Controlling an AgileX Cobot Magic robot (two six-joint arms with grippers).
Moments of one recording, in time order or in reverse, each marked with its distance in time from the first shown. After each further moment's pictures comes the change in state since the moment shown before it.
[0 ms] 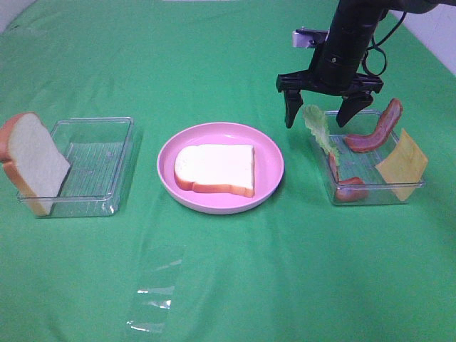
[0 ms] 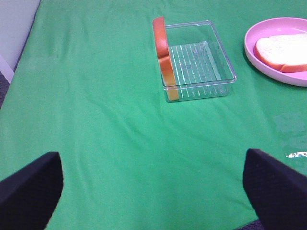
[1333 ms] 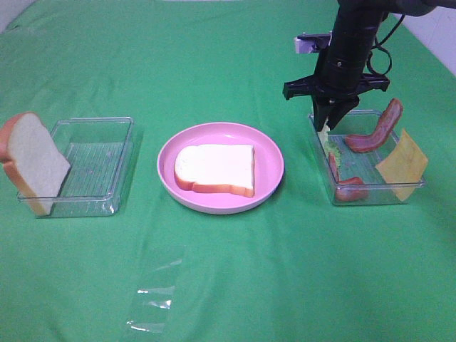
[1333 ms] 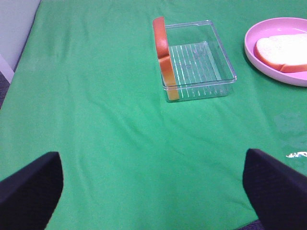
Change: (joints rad) left arm 0.000 0.000 0.000 0.000 0.000 0.000; right arm 0.000 0.008 0.000 -0.075 0.022 -0.034
